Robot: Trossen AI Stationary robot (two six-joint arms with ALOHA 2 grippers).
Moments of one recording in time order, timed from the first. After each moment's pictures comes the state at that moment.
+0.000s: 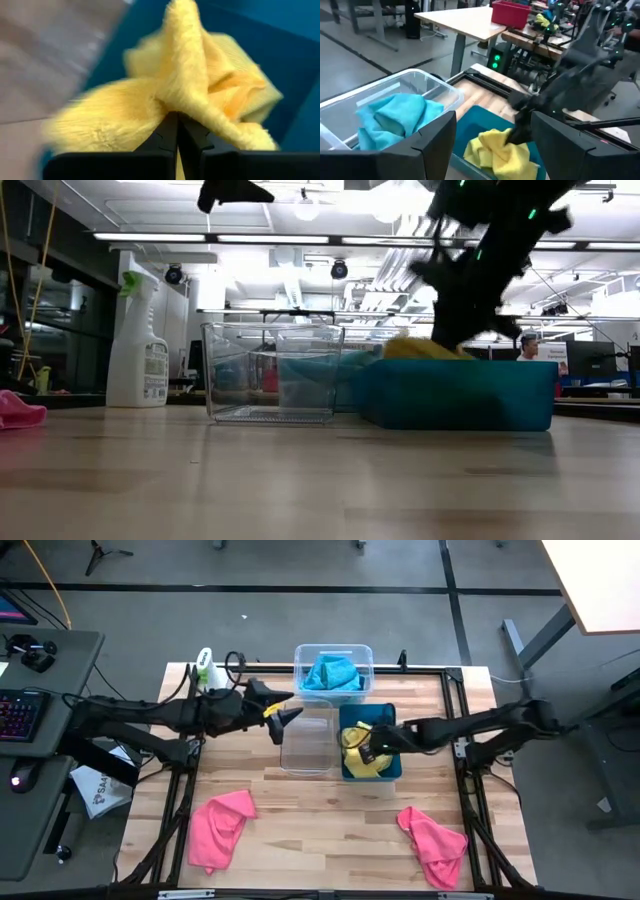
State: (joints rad) left arm -0.02 1.13 1.00 -0.13 -0.47 -0.33; right arm 0.00 1.40 0.78 -0.40 0.28 0.96
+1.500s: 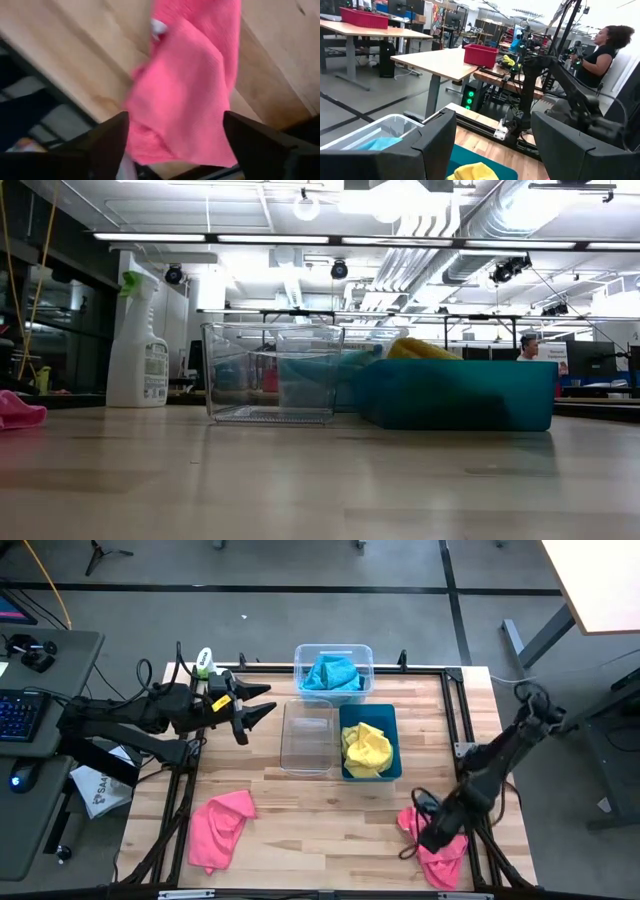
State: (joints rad) left arm -0.11 0.91 1.01 -0.08 -0.47 -0.23; right arm 0.82 1.34 0.91 -0.90 -0.14 1.58
